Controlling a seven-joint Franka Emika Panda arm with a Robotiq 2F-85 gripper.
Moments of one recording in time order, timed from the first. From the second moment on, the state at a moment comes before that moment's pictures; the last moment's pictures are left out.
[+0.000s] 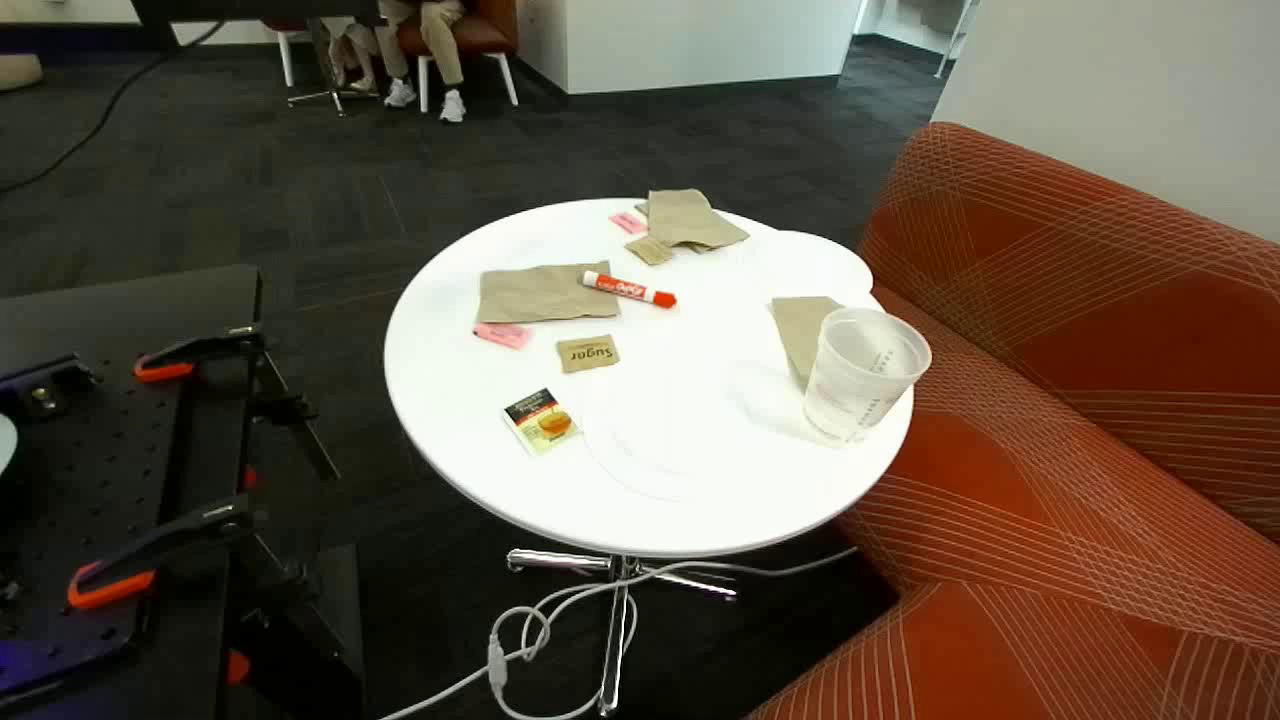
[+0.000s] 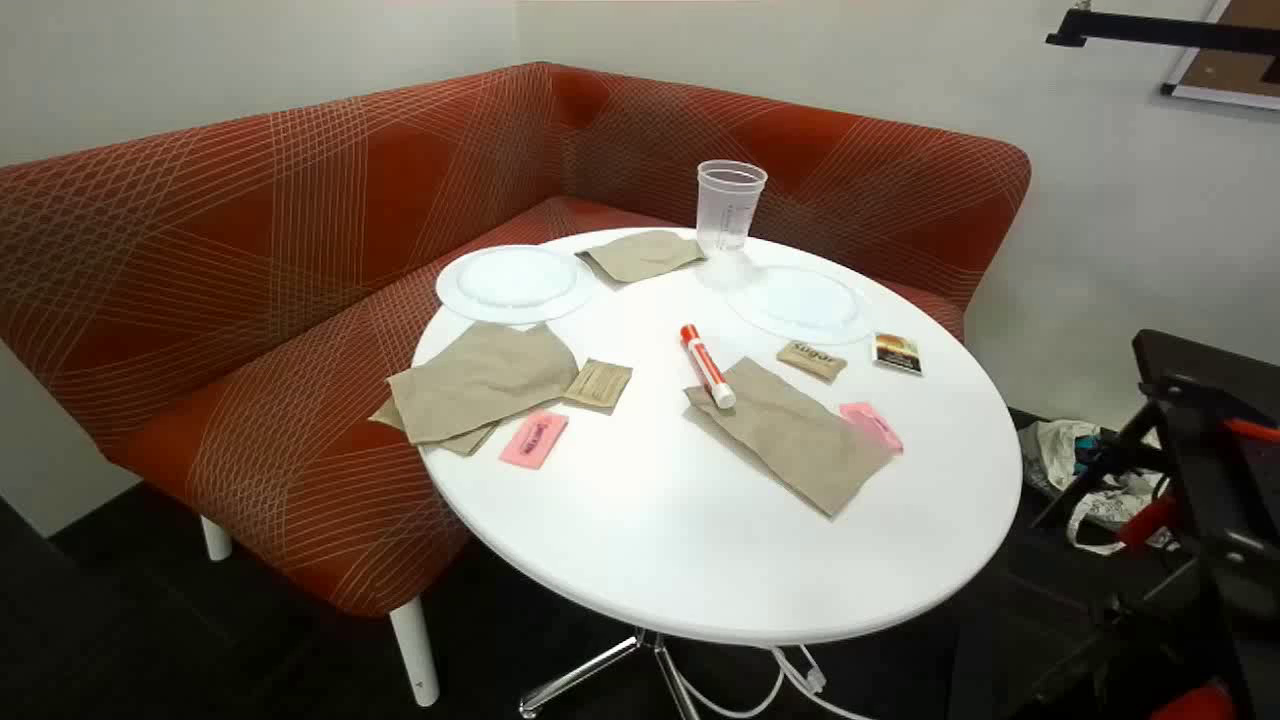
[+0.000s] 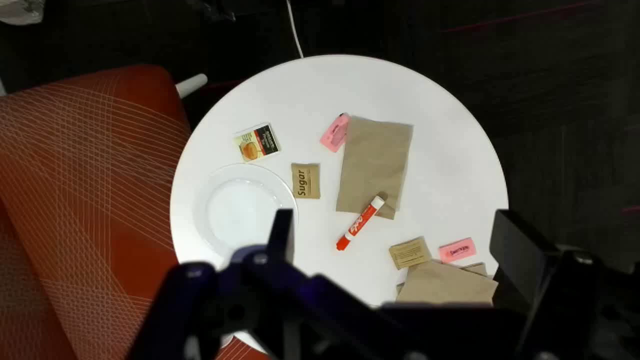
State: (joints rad) arm 0.03 -0.38 0.15 -2.08 0.05 1.65 0.30
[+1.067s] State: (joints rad) arm 0.03 -0.27 0.14 -2.13 0.05 1.81 0.34
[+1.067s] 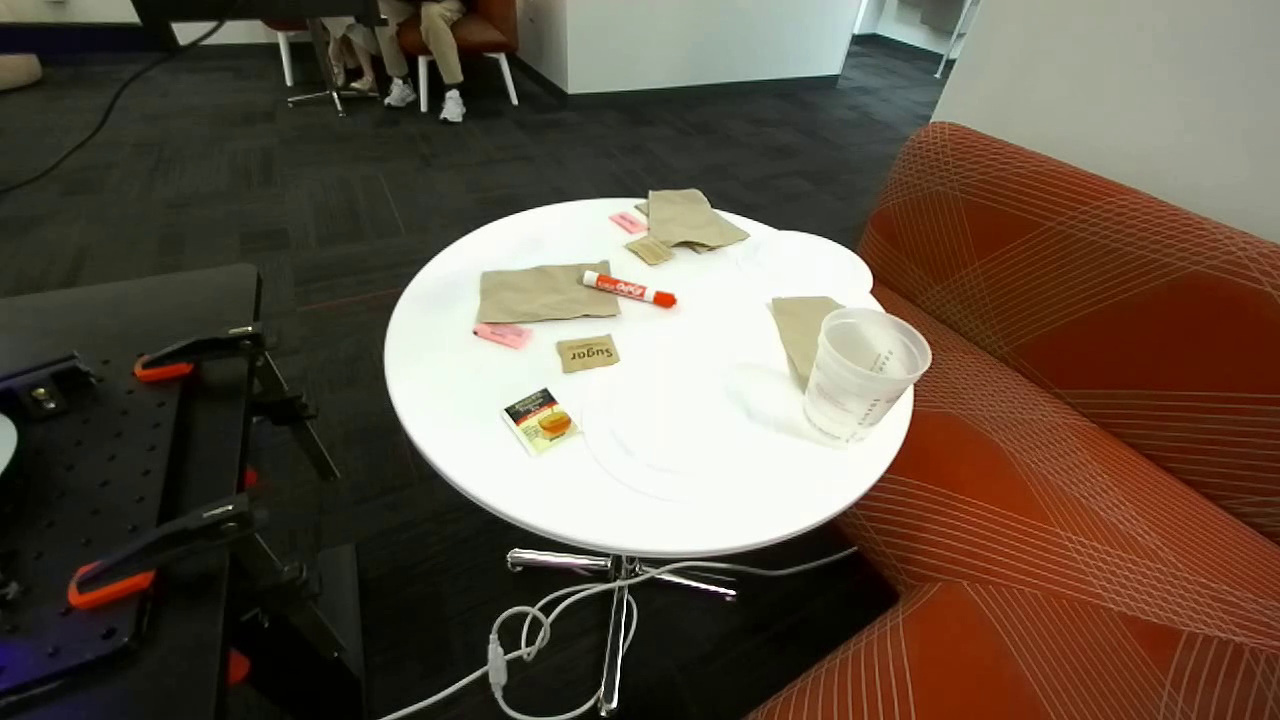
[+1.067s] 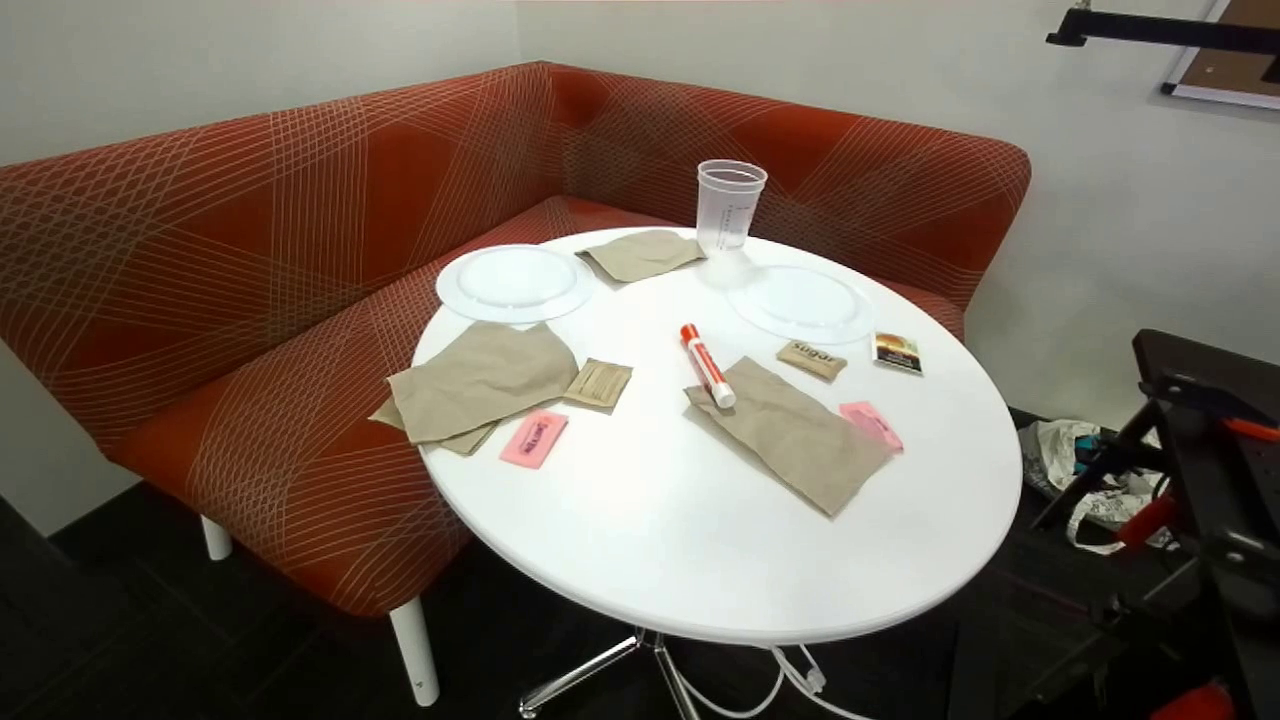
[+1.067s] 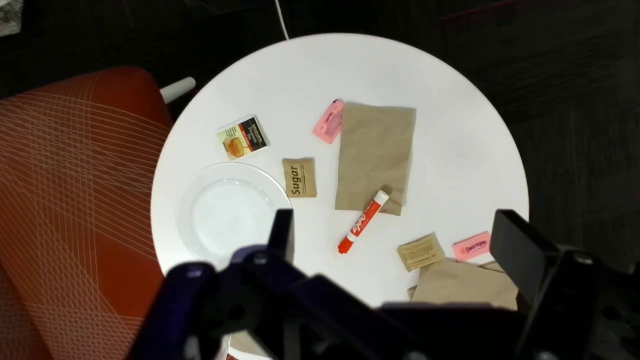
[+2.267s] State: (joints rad) arm 0.09 0.22 0.08 -2.29 0.01 2.63 0.78
